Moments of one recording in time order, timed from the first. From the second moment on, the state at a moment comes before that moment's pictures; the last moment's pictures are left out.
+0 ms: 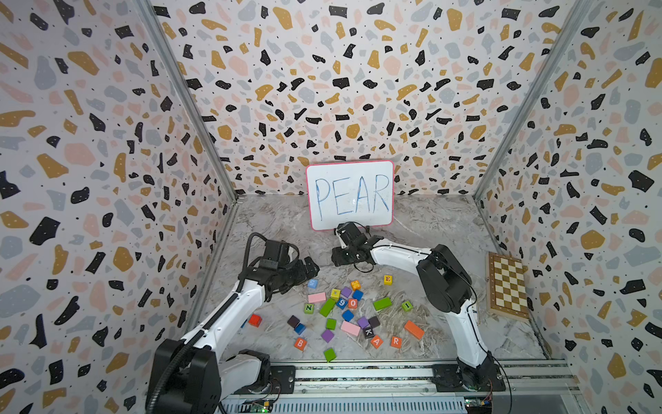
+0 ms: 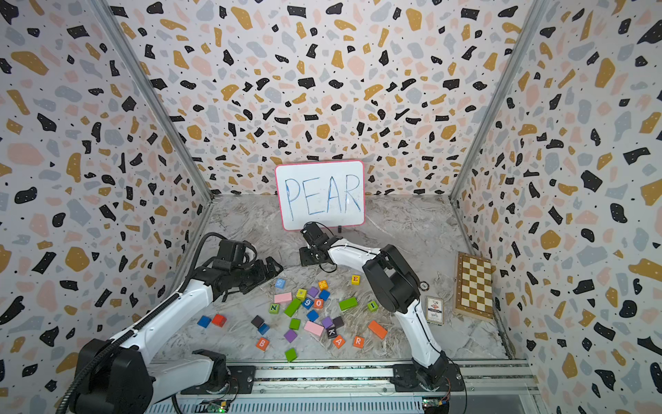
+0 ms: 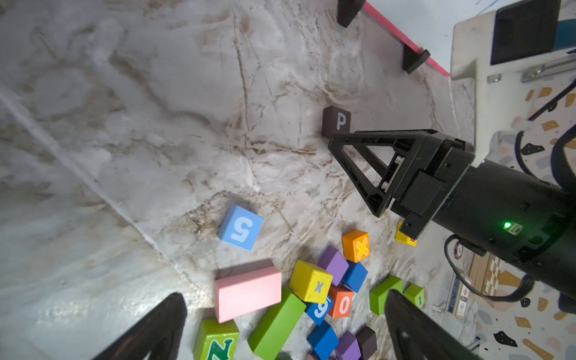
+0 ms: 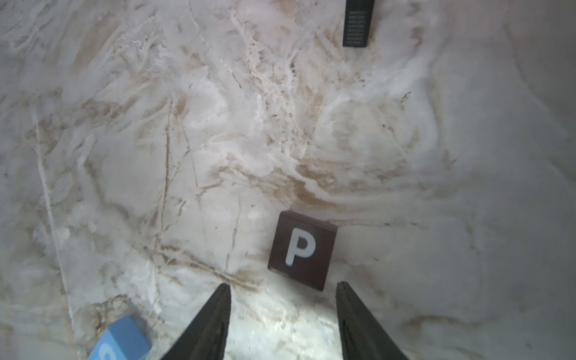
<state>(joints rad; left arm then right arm) -0.26 1.15 0.74 -0.52 0.29 -0.64 0.79 2.15 1.59 -0.36 -0.06 0.46</state>
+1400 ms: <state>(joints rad) -0.68 1.04 0.63 -0.58 0.18 -0.85 0.62 1.62 0.87 -0.36 0.03 0.56</state>
